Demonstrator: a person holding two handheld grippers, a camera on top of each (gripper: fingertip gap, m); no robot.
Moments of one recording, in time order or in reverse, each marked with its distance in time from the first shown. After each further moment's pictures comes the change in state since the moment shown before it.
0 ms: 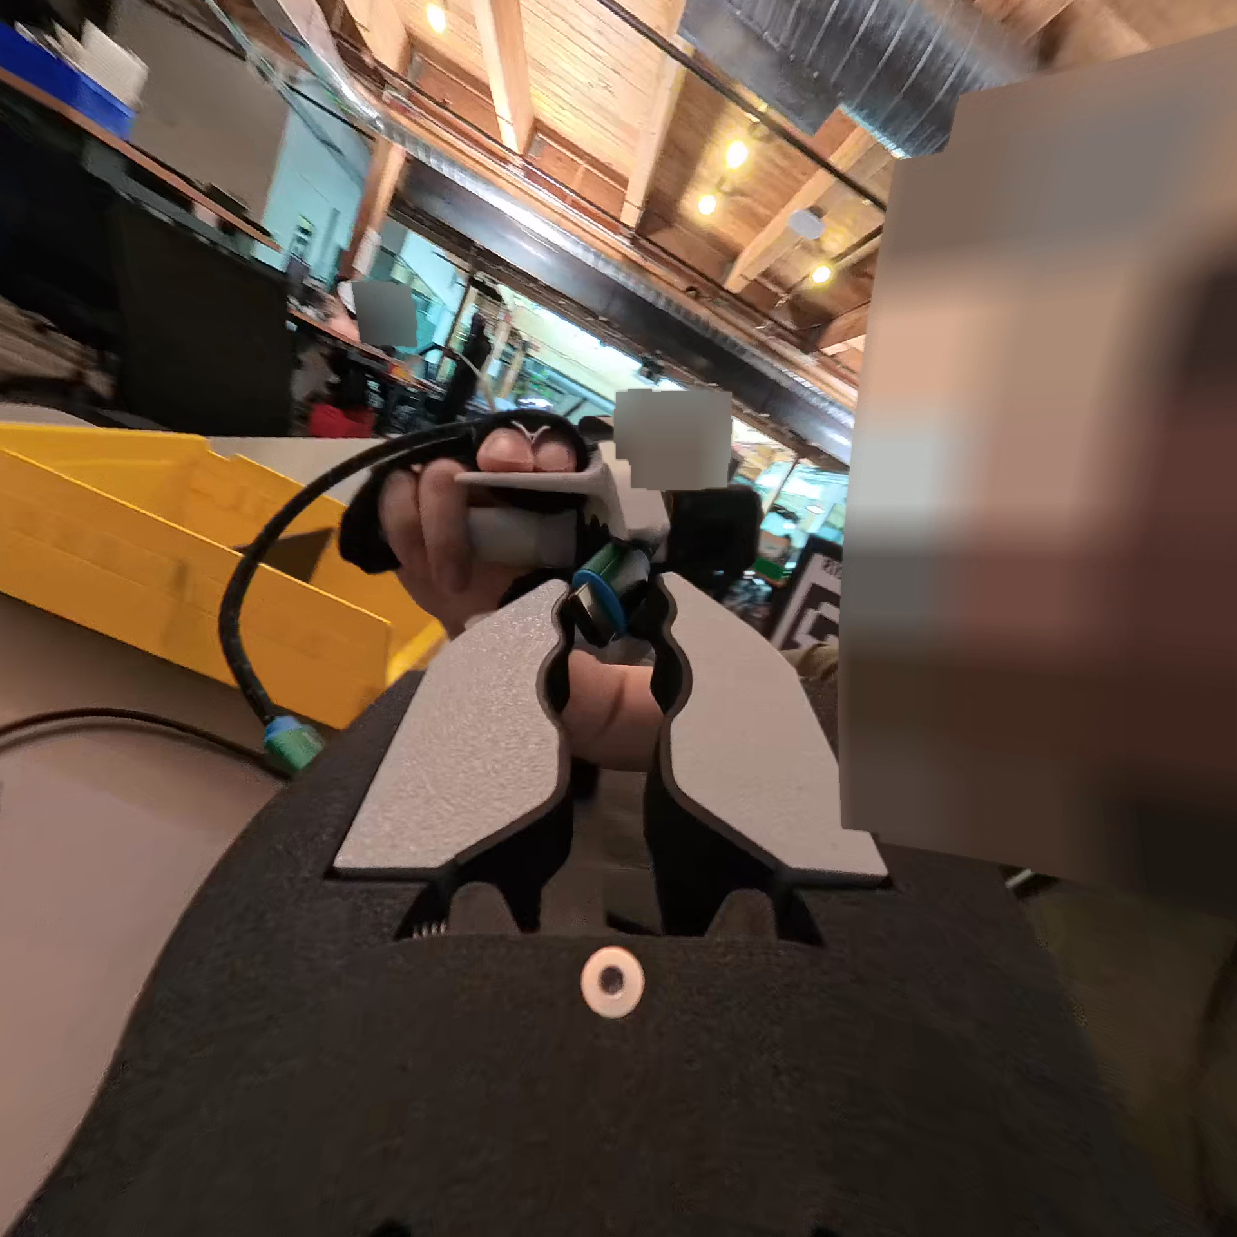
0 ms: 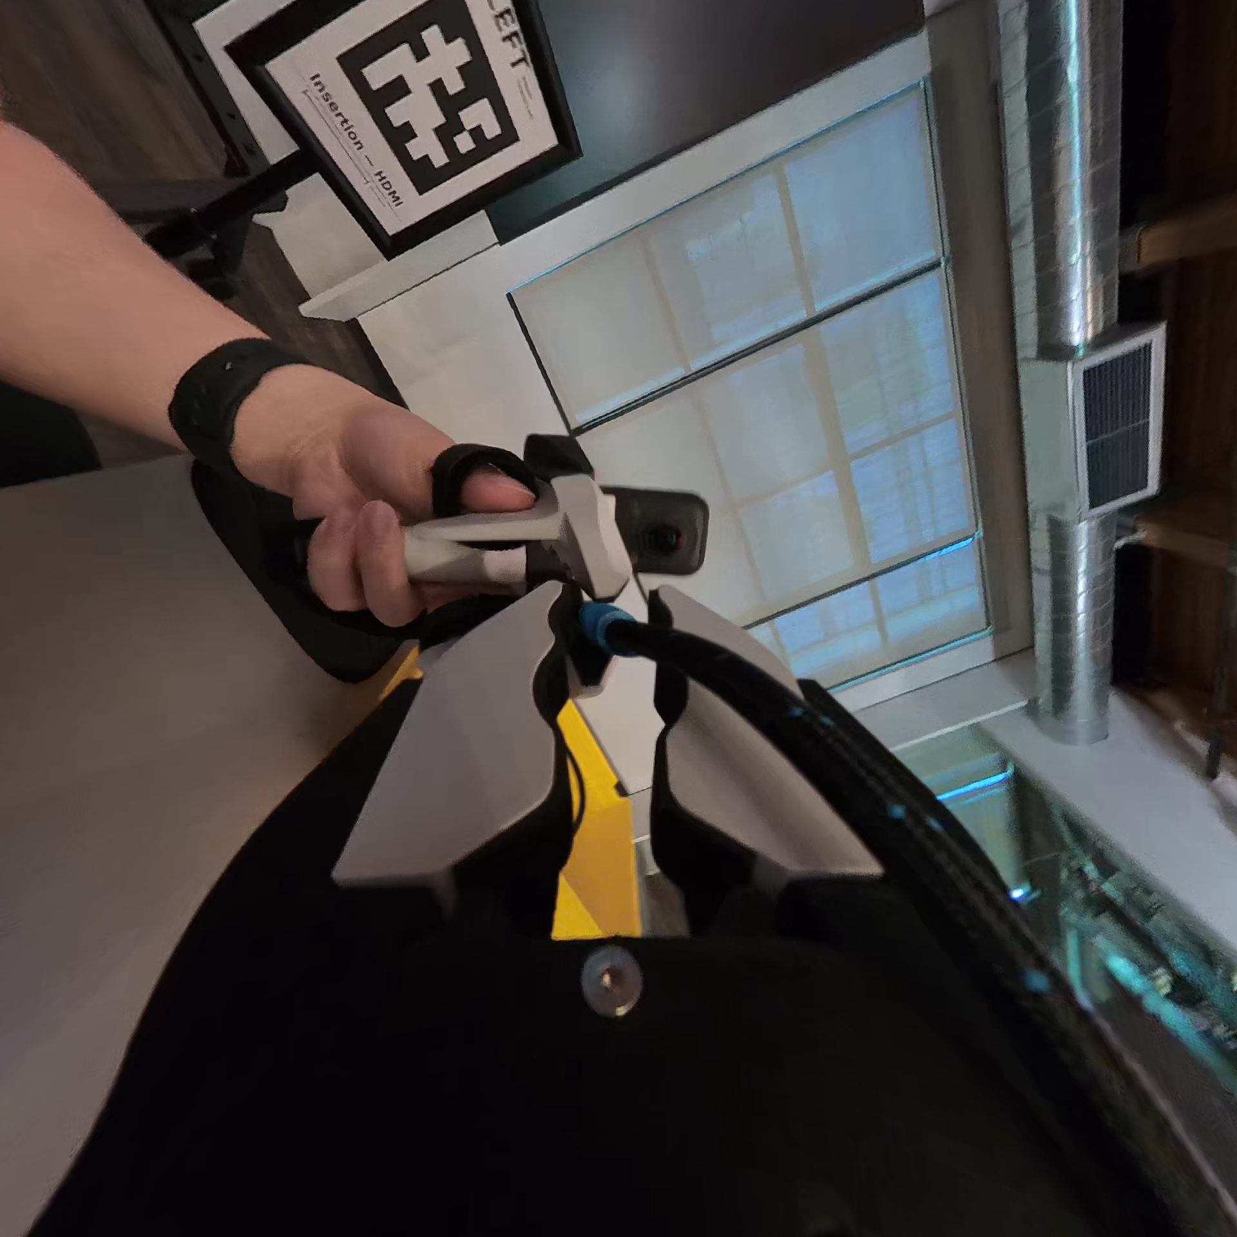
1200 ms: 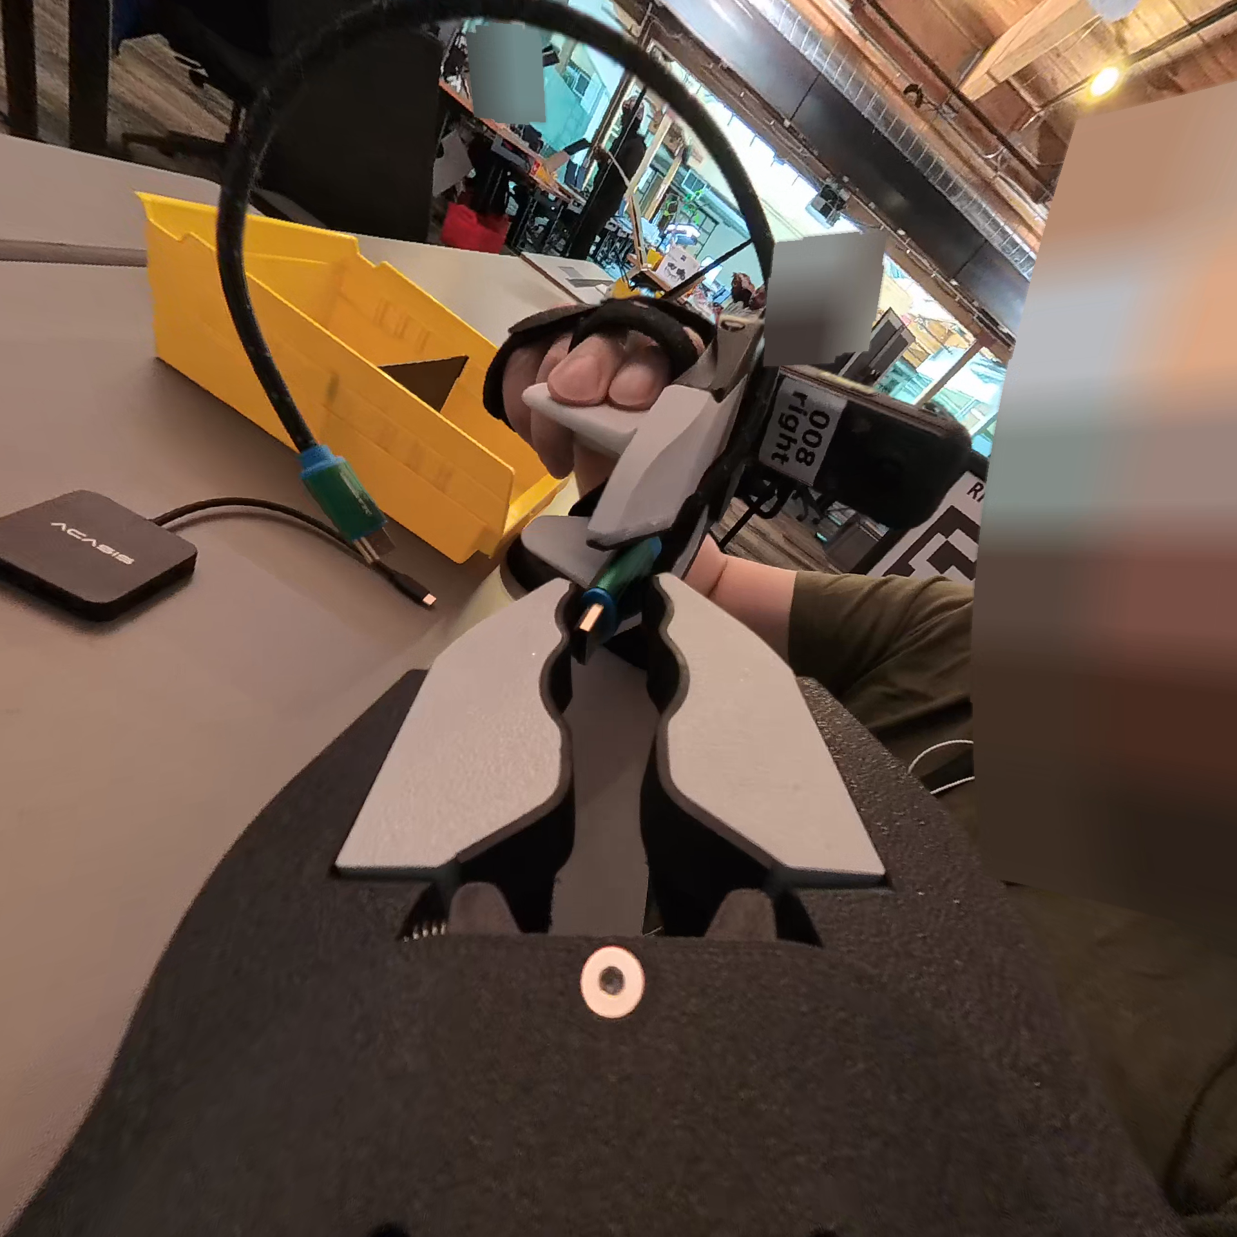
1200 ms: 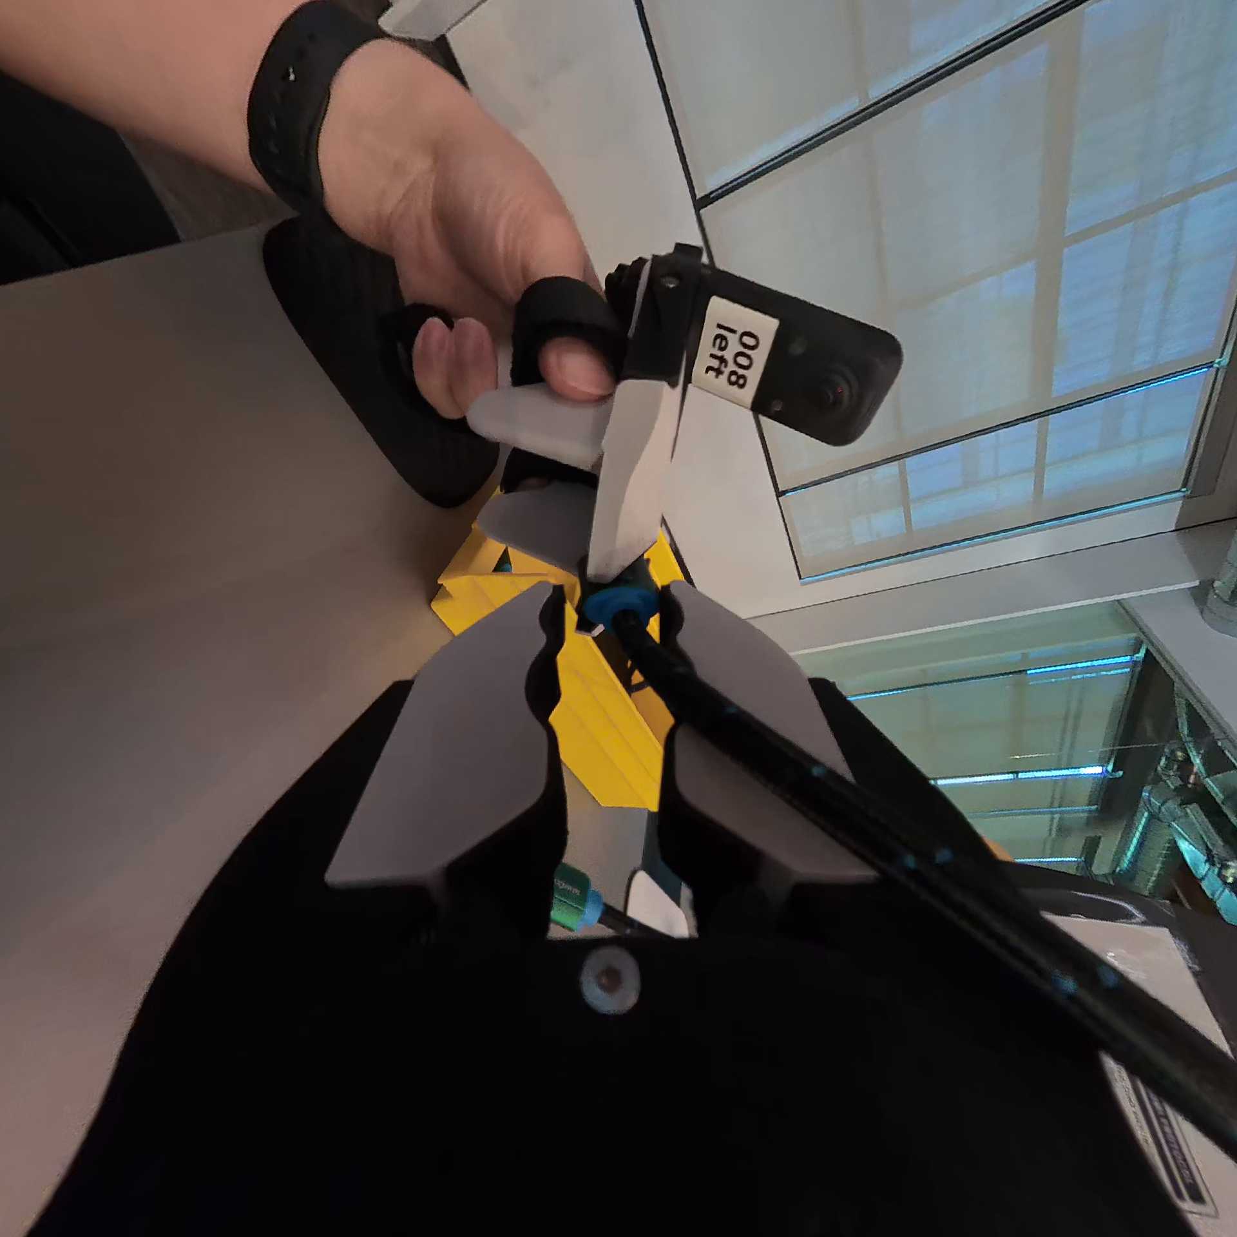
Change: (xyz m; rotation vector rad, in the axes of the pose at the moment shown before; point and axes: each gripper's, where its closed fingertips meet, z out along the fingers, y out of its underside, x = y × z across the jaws) left arm -0.039 0.024 -0.023 -0.242 -0.256 -0.081; right arm -0.031 0.050 0.000 -0.330 -0.201 0.015
